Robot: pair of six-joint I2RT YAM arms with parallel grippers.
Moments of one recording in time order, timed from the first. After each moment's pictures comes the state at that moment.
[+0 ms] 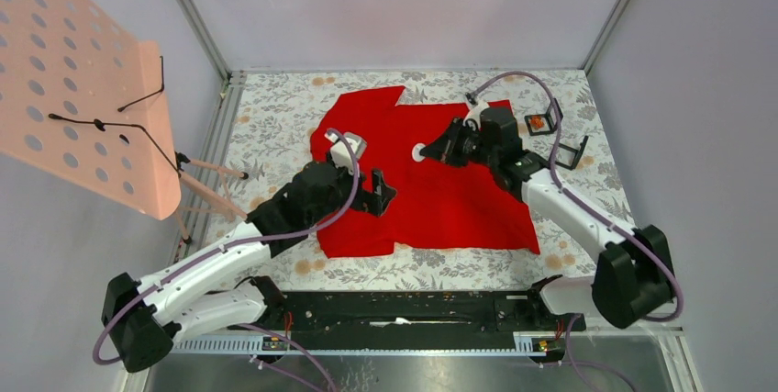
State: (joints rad) left arm -0.87 0.96 0.74 -0.14 -0.13 -0.32; right arm 0.49 1.36 0.95 -0.07 -0.33 0.78
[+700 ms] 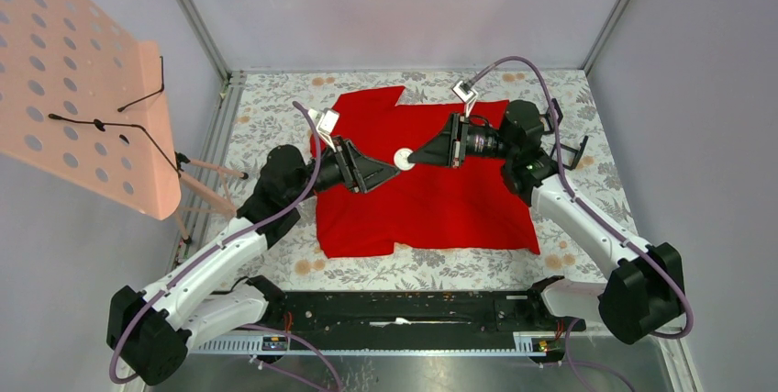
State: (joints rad) left arm -0.60 0.96 0.72 0.24 0.49 -0.79; right arm 0.45 1.25 0.93 0.31 -0.97 0.88
